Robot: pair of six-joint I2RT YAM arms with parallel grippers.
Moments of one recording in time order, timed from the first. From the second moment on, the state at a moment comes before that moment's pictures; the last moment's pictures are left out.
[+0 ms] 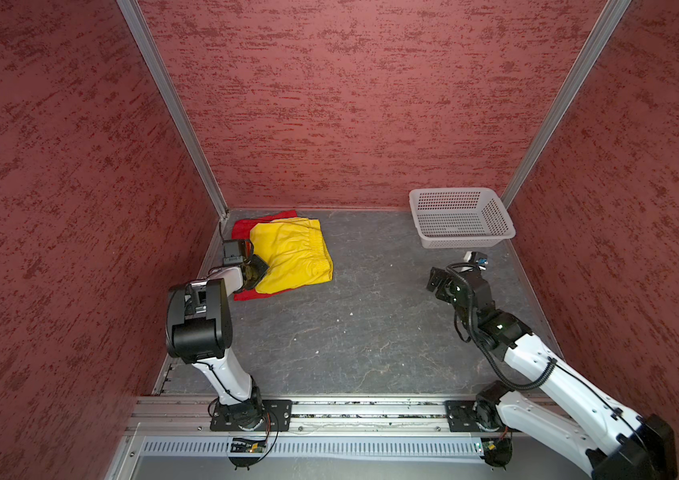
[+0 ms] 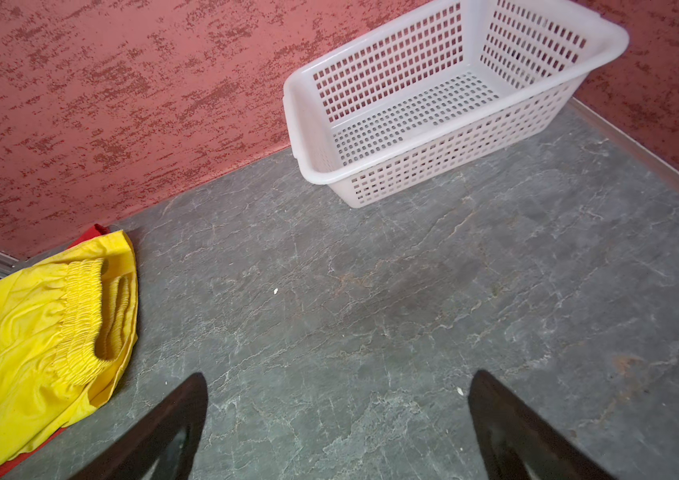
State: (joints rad) left arm 0.20 1.75 0.97 -0.15 0.21 -0.72; right arm 0.50 0.92 0.67 -0.27 0.47 0.63
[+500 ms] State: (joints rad) left arm 0.13 1.21 0.98 -0.14 0.05 -0.56; right arm 0.39 0.91 0.47 0.14 0.61 0.32
